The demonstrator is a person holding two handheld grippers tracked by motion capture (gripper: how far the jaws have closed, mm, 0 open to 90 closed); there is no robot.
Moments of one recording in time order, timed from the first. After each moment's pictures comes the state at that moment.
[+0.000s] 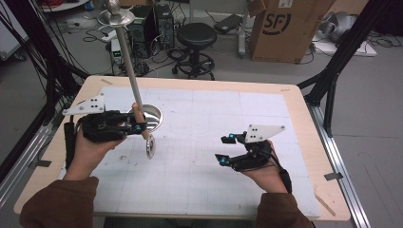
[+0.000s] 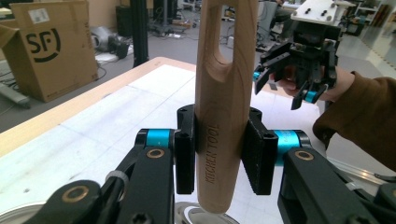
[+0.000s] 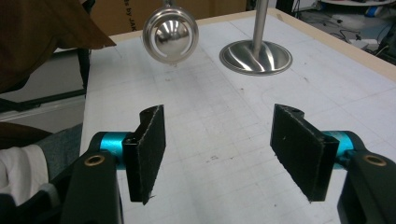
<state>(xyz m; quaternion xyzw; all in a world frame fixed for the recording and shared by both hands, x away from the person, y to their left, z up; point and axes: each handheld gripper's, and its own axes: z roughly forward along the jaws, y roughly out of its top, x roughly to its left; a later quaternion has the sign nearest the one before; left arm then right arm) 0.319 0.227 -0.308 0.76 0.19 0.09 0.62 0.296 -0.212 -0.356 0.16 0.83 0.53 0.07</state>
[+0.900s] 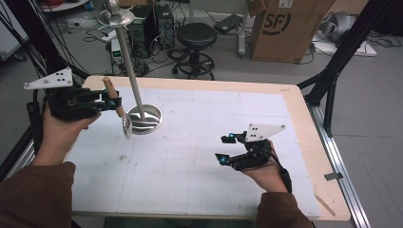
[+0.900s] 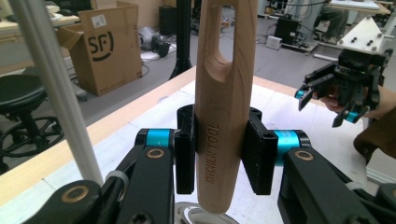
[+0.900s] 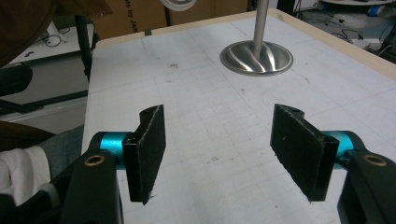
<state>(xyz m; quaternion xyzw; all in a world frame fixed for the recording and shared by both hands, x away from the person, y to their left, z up) 0.334 0.274 -0.253 0.75 0.24 0.15 0.59 0.299 -0.213 -0.357 0.16 0.82 0.54 0.07</state>
